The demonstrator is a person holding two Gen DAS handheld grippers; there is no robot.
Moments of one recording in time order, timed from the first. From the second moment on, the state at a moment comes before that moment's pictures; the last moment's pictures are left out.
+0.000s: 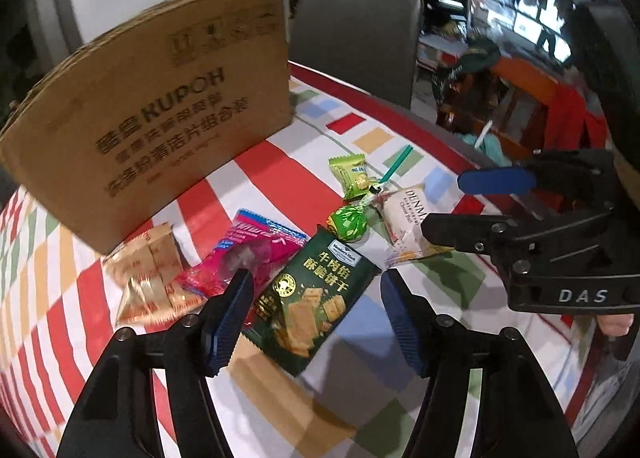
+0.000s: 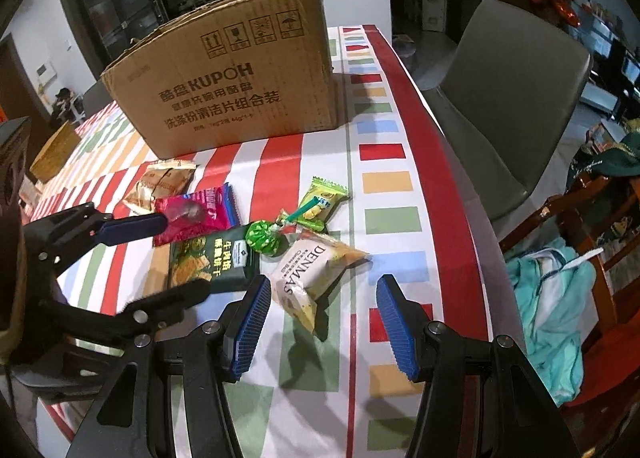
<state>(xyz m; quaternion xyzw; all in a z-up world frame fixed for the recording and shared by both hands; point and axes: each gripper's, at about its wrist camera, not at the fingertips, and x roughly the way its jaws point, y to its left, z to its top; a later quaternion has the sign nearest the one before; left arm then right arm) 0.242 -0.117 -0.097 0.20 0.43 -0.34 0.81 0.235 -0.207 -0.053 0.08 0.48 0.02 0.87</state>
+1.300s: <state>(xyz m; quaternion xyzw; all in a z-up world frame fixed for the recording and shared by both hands) 0.251 -0.122 -0.118 0.13 0.50 -0.27 0.81 0.240 -0.204 -0.078 0.07 0.50 0.04 0.86</state>
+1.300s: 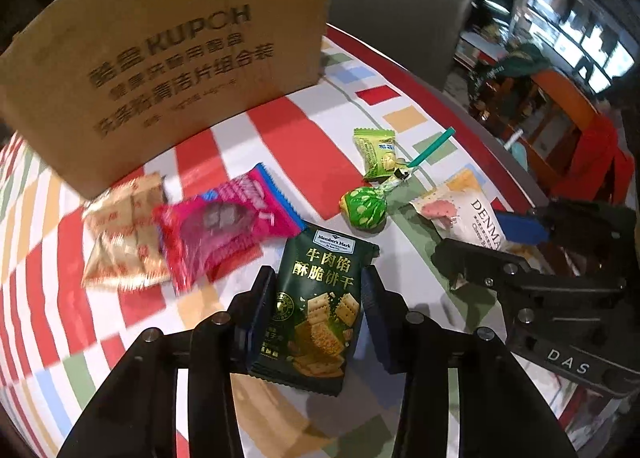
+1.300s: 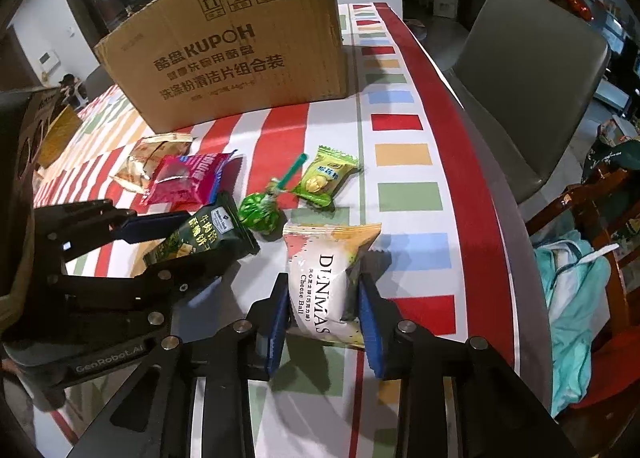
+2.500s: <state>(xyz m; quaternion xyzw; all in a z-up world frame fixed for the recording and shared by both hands) 0.212 -0.068 0.048 0.04 0.31 -0.18 0.93 0.227 -0.189 0.062 0.05 0.34 0.09 0.93</state>
